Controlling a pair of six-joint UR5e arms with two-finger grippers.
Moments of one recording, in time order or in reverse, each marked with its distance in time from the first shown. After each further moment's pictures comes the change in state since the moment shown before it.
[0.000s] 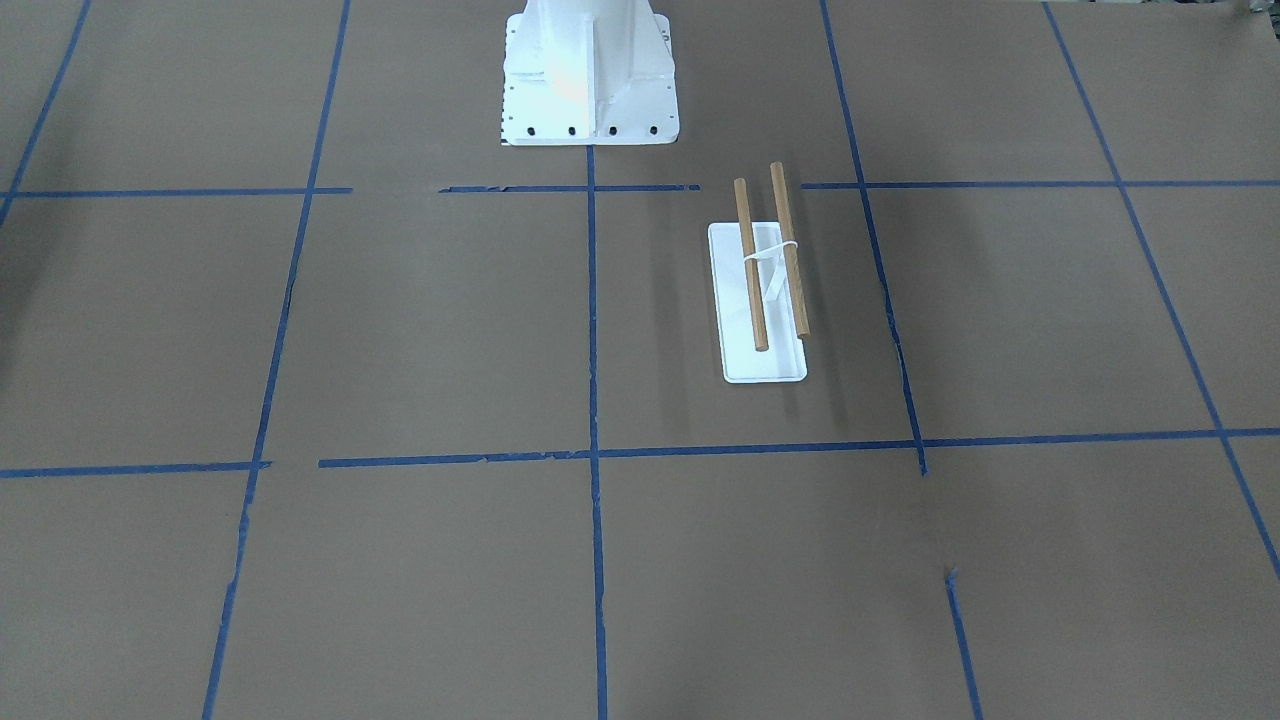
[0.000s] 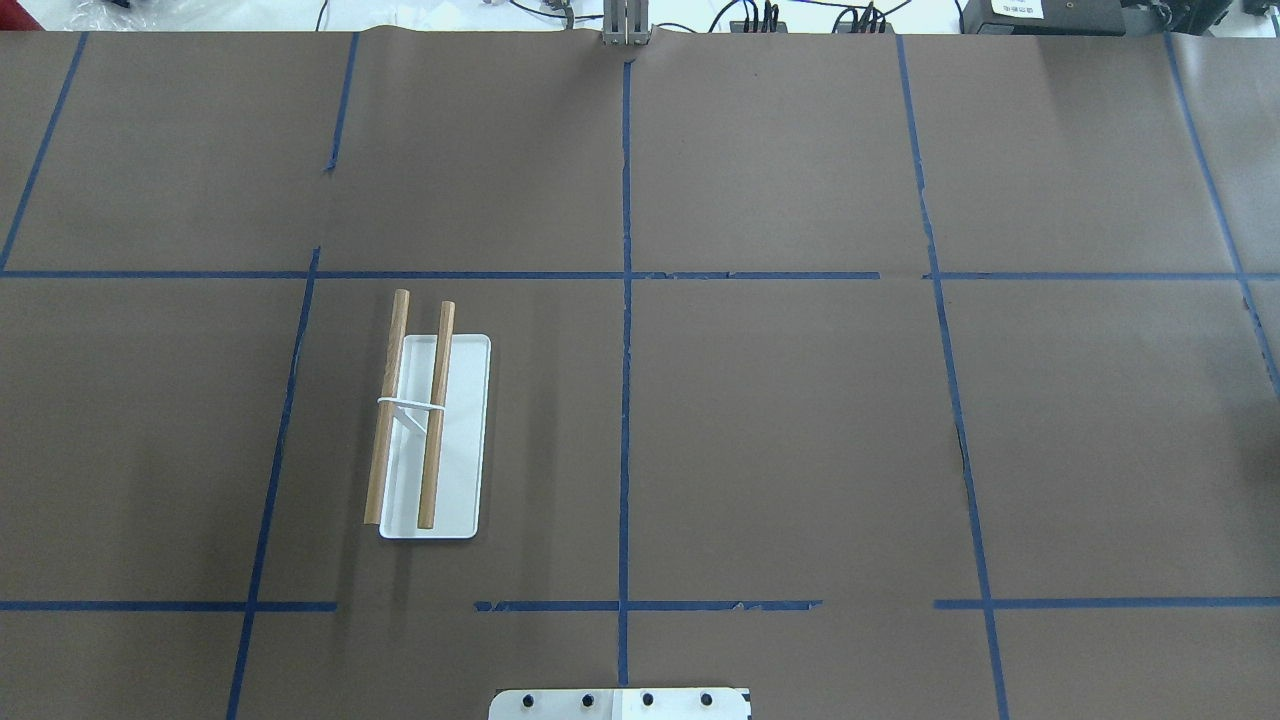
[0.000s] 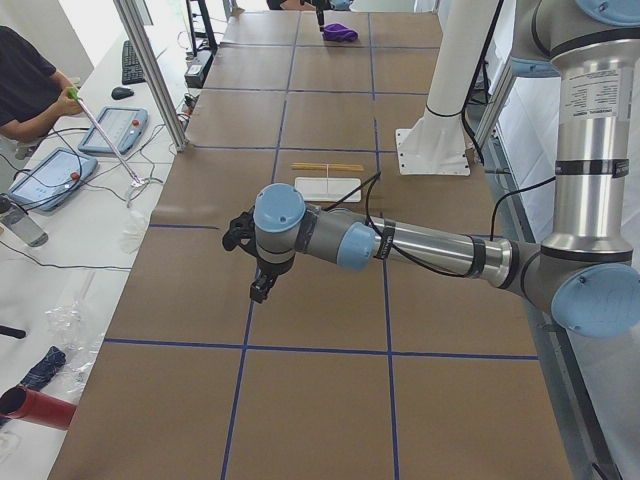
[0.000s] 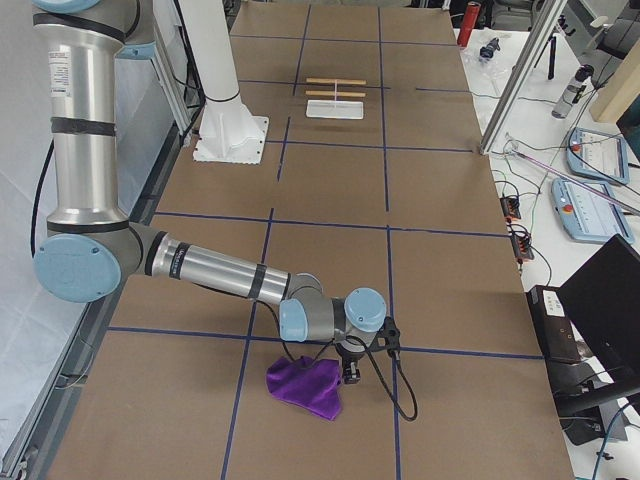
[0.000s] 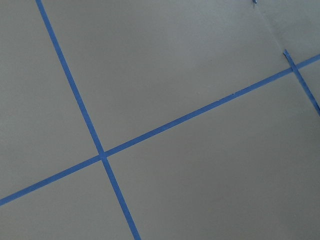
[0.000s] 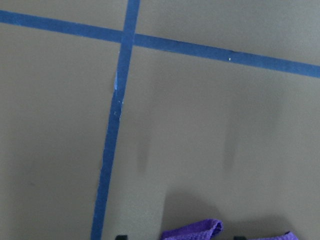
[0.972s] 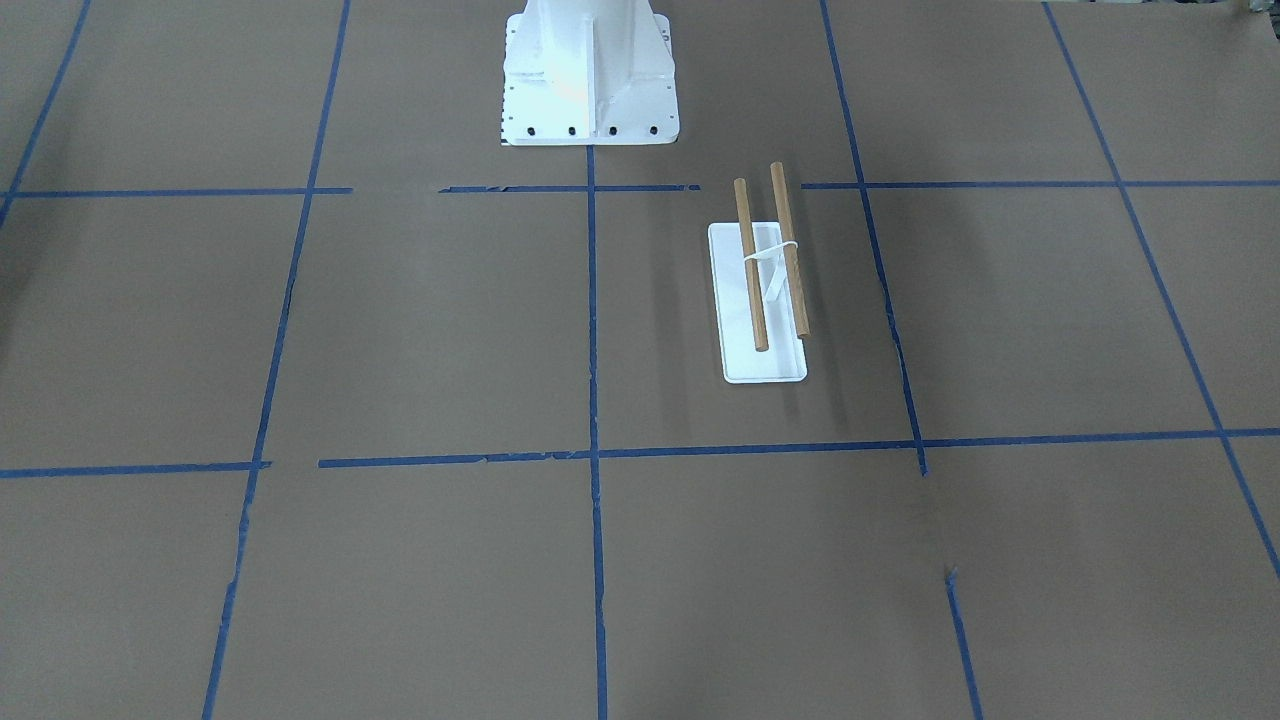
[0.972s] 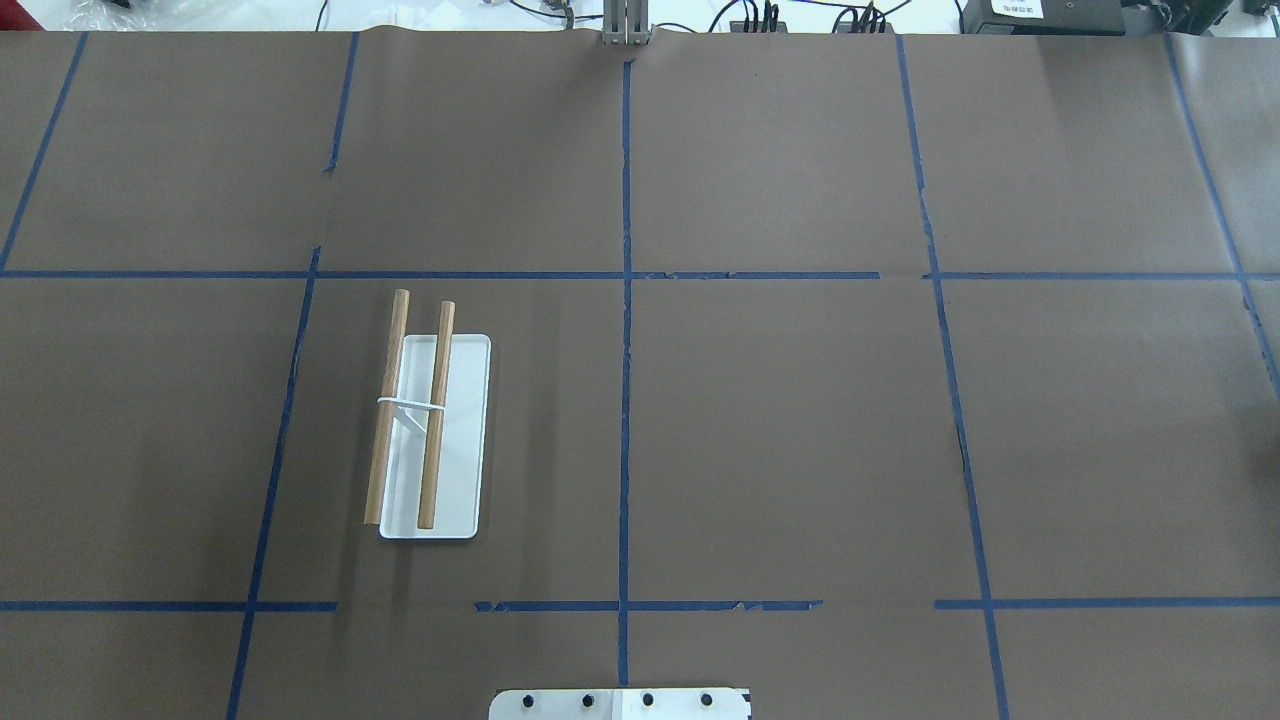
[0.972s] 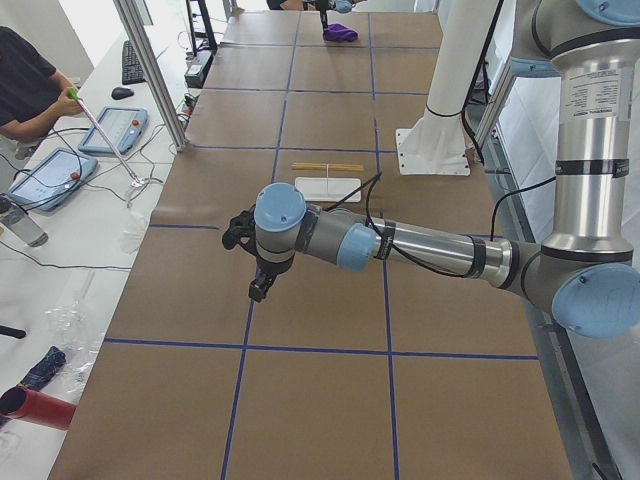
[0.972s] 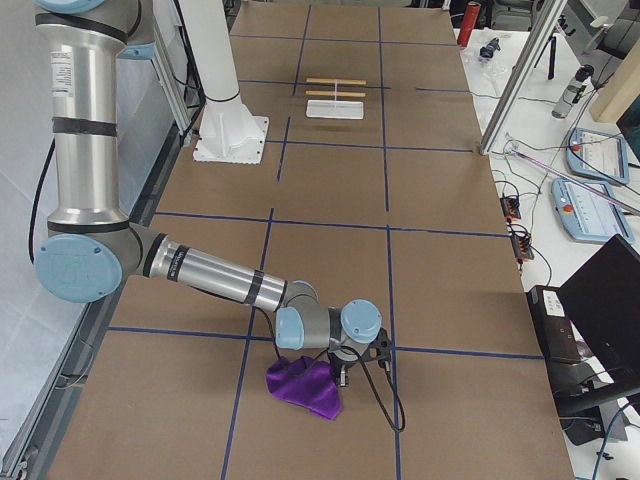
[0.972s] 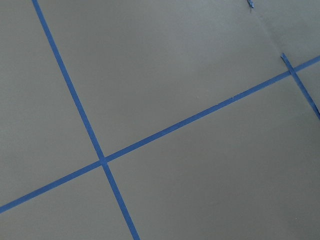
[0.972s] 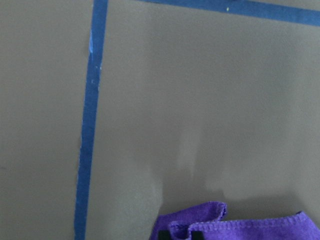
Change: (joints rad) left arm -0.001 0.001 -0.001 -0.009 -0.001 -0.001; right arm -0.024 -0.004 -0.038 0.001 0.009 0.007
